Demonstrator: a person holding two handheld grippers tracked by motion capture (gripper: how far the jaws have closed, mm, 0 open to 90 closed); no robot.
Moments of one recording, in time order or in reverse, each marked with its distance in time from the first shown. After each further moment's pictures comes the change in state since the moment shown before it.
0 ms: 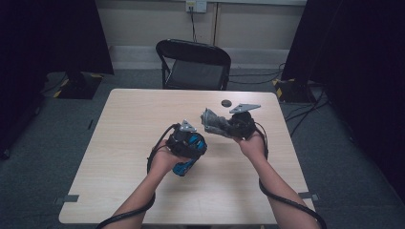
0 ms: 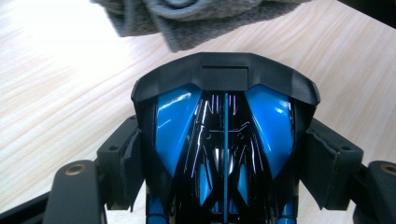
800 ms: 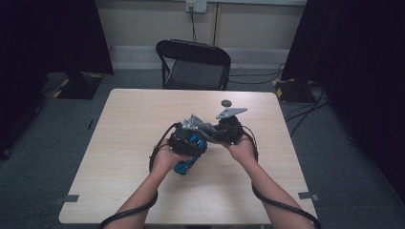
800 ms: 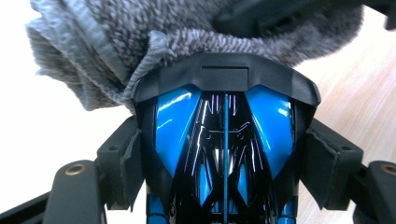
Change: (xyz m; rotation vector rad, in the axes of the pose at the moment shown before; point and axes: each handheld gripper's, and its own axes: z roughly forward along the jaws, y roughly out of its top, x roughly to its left) left arm 0.006 0.003 0.006 0.014 0.036 -0.020; right arm 0.036 0.006 0.014 0.005 0.127 -0.060
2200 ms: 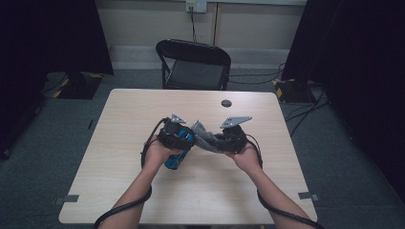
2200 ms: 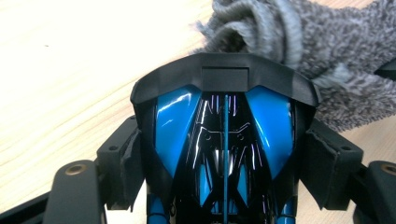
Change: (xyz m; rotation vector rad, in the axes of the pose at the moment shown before) left arm 0.034 -0.006 -0.008 0.014 0.082 -0.077; right arm 0.007 -0.025 -0.010 -0.010 0.098 -0.004
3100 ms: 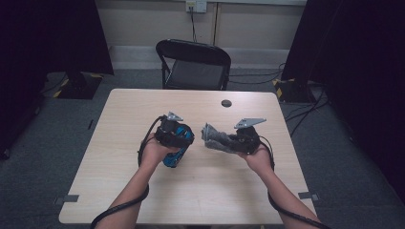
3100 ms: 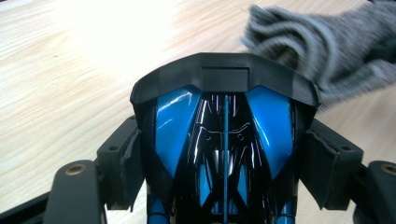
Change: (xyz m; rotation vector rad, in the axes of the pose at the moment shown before) left arm 0.001 0.004 -0.011 -0.027 -0.016 0.003; right arm -0.026 -0.023 -0.023 0.011 -0.075 0.054
